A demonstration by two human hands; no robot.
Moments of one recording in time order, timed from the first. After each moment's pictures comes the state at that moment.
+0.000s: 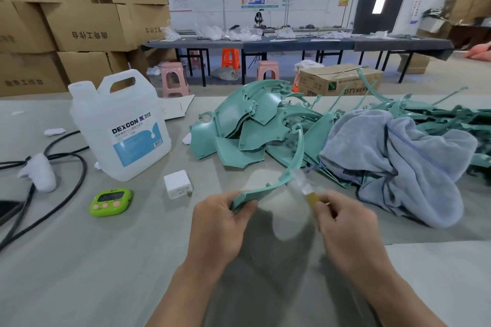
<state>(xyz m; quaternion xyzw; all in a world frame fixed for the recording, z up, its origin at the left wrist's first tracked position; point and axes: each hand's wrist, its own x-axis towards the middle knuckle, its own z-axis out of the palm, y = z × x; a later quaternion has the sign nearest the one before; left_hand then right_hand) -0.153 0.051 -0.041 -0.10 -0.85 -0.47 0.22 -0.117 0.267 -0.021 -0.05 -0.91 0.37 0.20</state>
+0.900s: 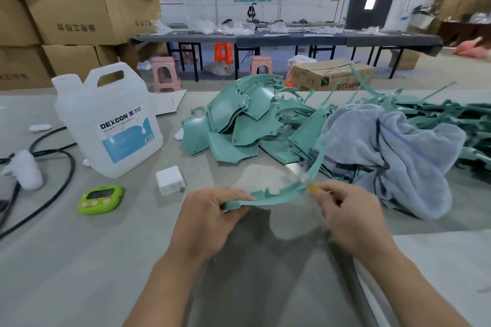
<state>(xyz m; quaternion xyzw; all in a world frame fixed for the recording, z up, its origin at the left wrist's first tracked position) -0.151 0.036 -0.026 -0.20 -0.85 -0.45 0.18 -0.133 0.295 -0.027 -0.02 -0.90 0.37 0.21</state>
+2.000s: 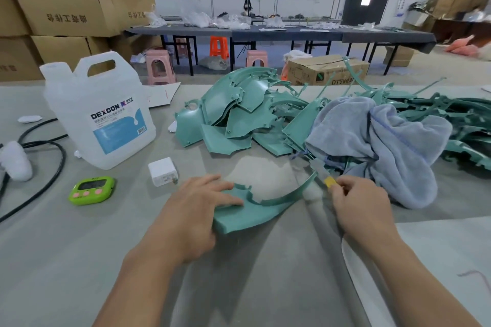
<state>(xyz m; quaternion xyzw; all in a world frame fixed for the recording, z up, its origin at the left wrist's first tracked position) -0.145 0.020 -0.012 -0.24 -0.96 -0.14 0.05 -0.141 0.327 -0.038 -0.16 -0.93 0.26 0.20</state>
